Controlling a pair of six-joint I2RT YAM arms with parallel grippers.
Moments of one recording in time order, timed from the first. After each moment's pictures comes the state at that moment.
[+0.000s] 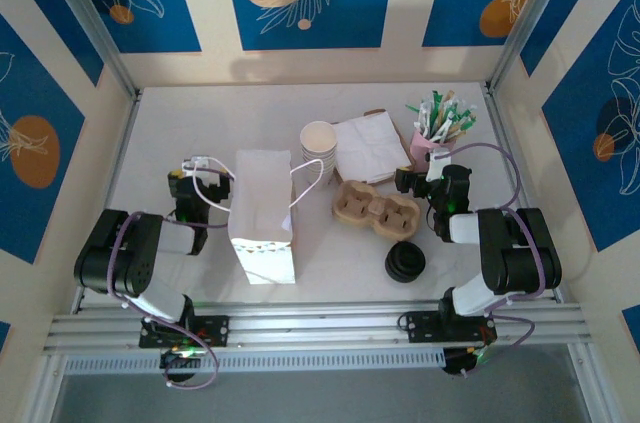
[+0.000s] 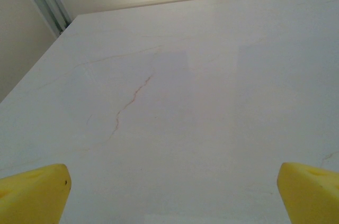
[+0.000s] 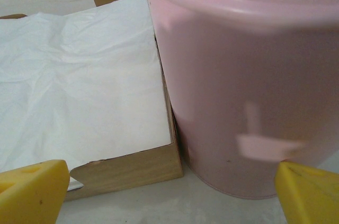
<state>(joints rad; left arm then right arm) -0.13 1.56 0.34 0.89 -0.28 0.06 0.01 1.52 0.39 0.70 -0.16 0.06</state>
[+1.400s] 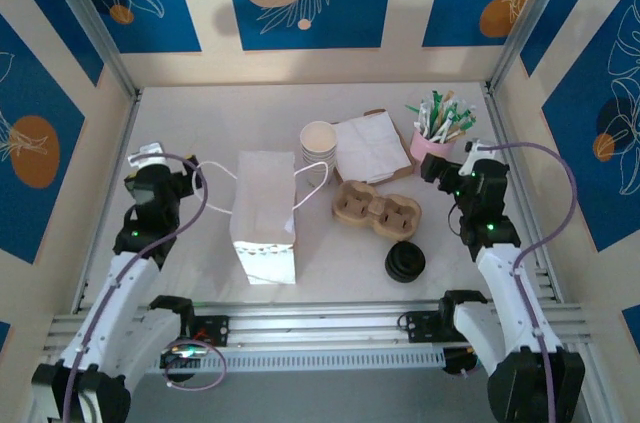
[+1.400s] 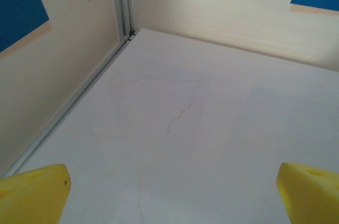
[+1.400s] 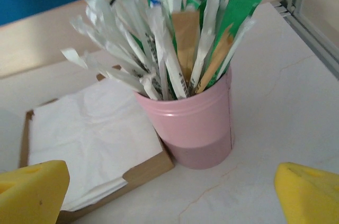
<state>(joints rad) -0.13 0.79 0.66 -0.28 -0.40 -0.24 -0.03 0.80 0.61 -0.22 -0.03 0.29</state>
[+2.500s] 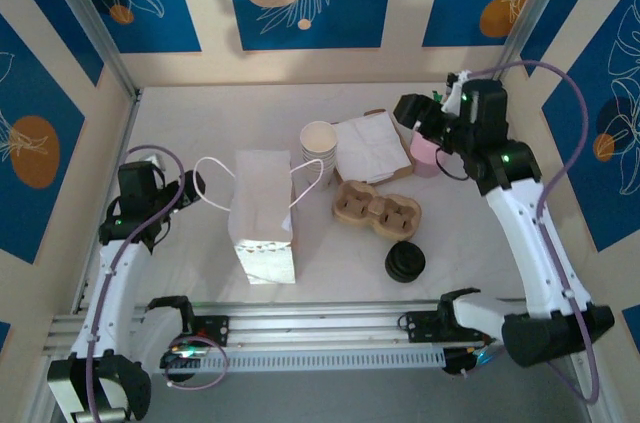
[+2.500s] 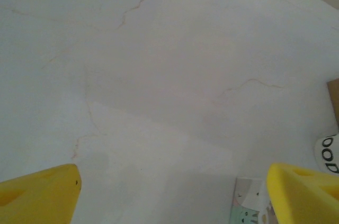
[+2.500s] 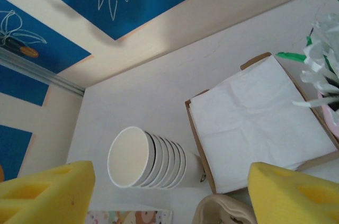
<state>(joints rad) 0.09 0.87 0.74 -0.59 0.11 -0.40 0.22 1.19 1.41 -0.71 -0.19 0.60</state>
